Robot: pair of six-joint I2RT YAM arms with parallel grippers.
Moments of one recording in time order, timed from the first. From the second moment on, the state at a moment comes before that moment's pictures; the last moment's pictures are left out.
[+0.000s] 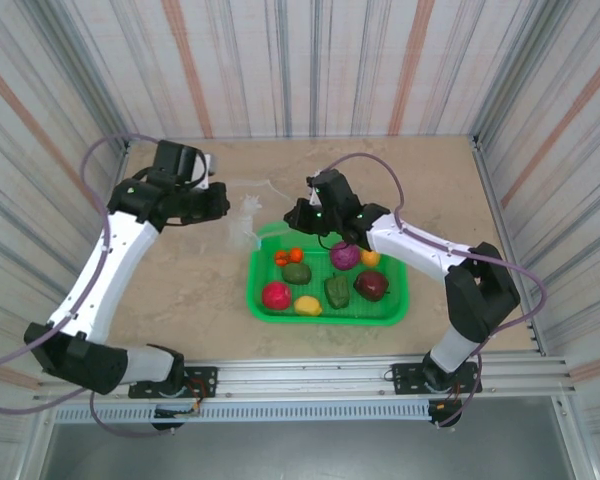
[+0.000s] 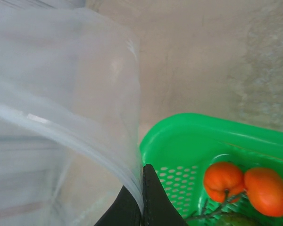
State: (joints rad) left arm -0.32 1.31 1.49 -1.05 0.21 -0.41; right arm 0.70 1.65 1.23 -0.22 -0.23 0.85
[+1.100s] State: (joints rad) left arm -0.25 1.21 1.53 -1.10 0.64 -0.67; right arm 0.59 1.23 1.28 -0.95 -0.03 0.63
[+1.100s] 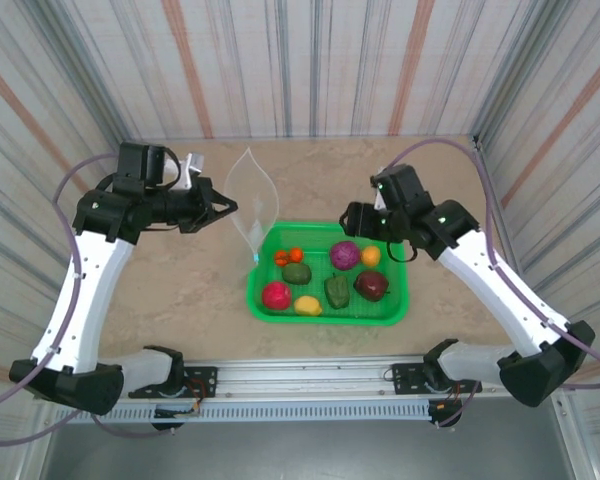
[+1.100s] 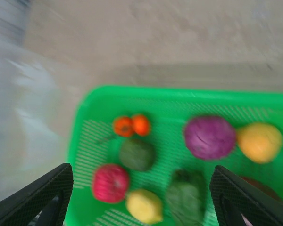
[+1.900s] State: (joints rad) left arm -0.25 1.23 1.42 -0.92 0.73 -0.68; right arm 0.59 1.49 0.97 -0.92 0.03 0.64
